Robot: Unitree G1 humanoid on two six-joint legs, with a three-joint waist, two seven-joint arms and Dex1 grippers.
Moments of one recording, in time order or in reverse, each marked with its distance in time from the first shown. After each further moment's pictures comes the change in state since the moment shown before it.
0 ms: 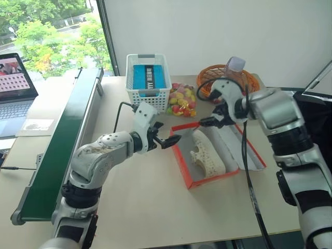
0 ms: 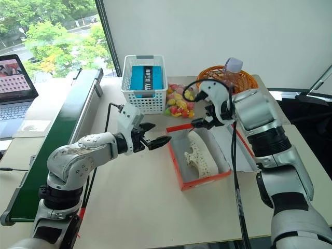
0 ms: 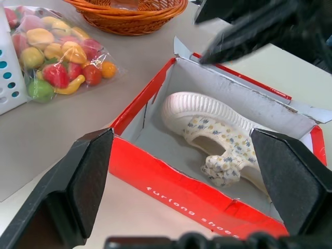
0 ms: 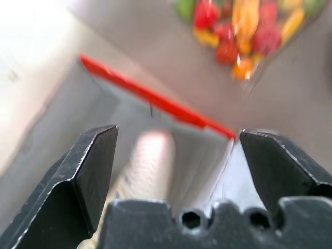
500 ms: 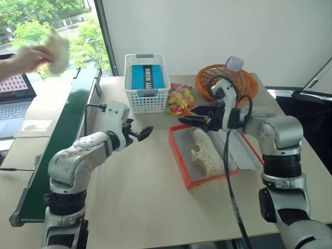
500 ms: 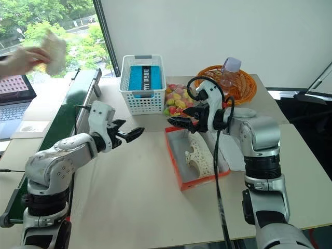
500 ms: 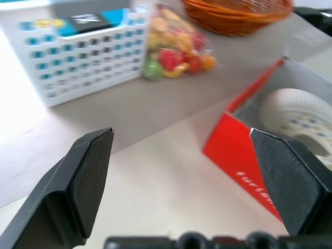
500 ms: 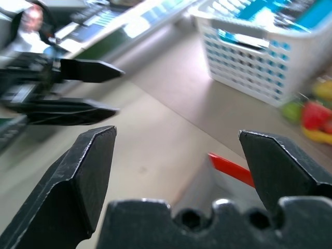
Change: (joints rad) left arm 0.175 0.043 0.264 -0.077 0.080 0.018 0.190; right arm 0.288 0.210 -0.301 -0.262 0.362 -0.078 -0.027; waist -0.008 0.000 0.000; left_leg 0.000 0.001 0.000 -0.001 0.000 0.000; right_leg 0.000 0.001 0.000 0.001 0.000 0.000
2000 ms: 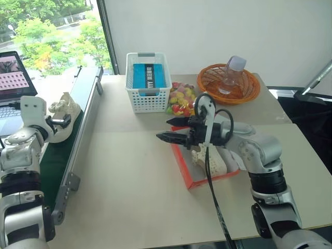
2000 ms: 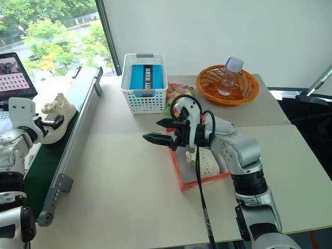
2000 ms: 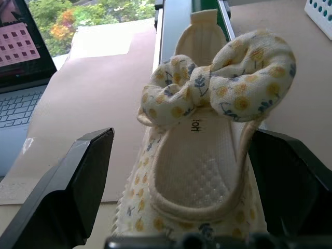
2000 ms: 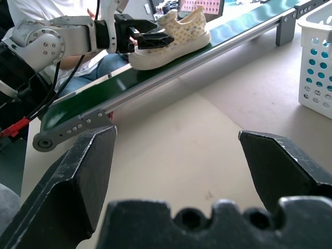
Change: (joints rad) left arm -0.172 0.319 0.138 0.986 0.308 -0.657 -0.232; right arm 0.078 0.055 0.159 -0.041 0.087 -0.168 -0.049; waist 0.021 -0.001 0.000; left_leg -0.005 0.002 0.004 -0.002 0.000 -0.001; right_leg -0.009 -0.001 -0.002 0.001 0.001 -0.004
